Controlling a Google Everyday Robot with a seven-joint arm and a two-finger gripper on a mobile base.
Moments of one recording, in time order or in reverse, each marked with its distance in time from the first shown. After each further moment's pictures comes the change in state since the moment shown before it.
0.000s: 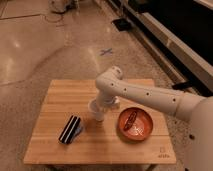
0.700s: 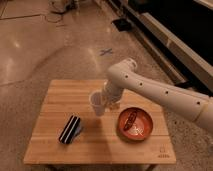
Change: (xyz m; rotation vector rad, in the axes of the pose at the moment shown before) arm -0.001 0.005 -0.079 0.141 -0.015 -0.061
